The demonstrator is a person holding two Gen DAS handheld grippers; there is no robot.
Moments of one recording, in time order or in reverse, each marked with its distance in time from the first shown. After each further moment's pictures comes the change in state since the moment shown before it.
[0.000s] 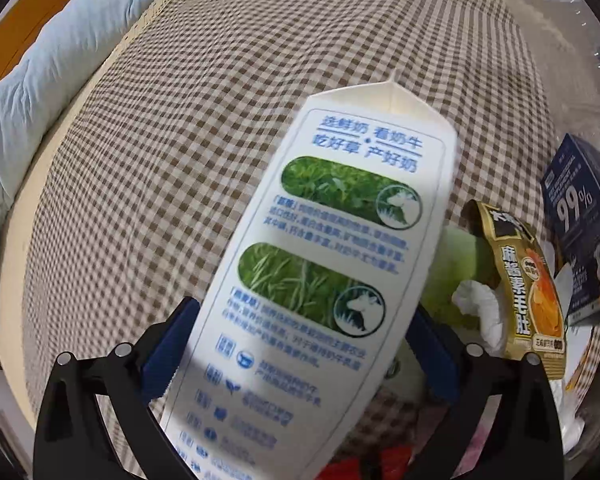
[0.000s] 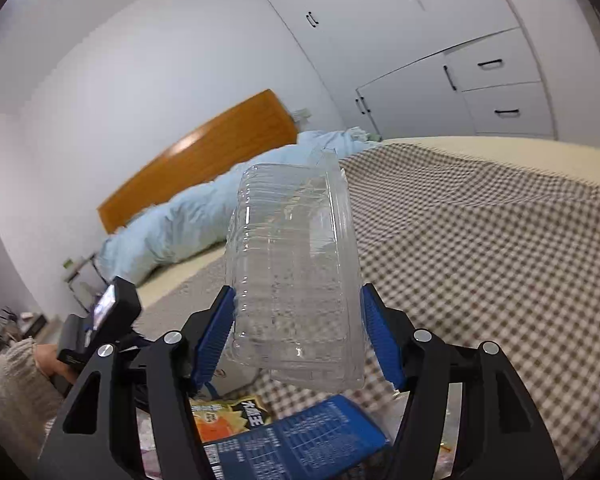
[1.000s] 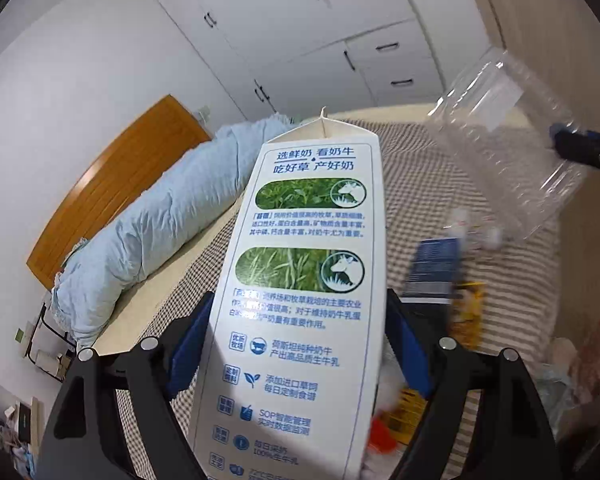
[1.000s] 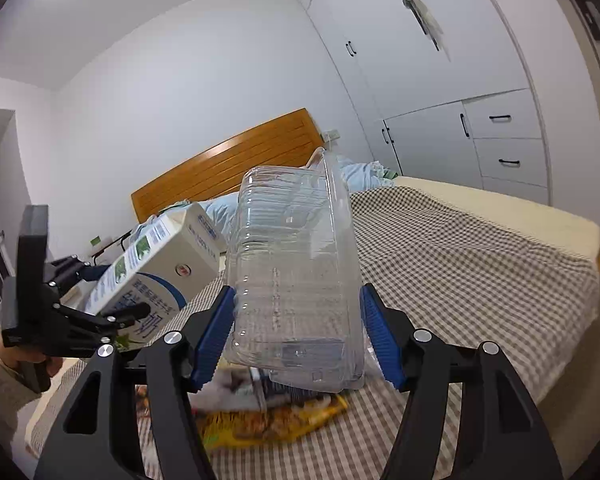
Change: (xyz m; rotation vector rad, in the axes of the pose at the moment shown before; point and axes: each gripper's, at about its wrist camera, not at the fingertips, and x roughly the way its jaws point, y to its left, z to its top) left arm -0.243 -0.175 -0.110 -0.022 -0.543 0.414; right arm -0.196 0.016 0.017 -0.131 -0.035 0.078
